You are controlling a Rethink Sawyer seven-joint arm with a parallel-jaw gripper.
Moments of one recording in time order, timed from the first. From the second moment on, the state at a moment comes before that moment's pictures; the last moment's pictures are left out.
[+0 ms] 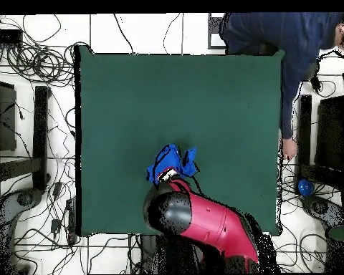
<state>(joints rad) -0.09 -0.92 -0.19 2.04 0.10 0.39 2.24</state>
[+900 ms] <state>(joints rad) -0.11 -0.82 -0.19 2.03 0.10 0.38 2.24</state>
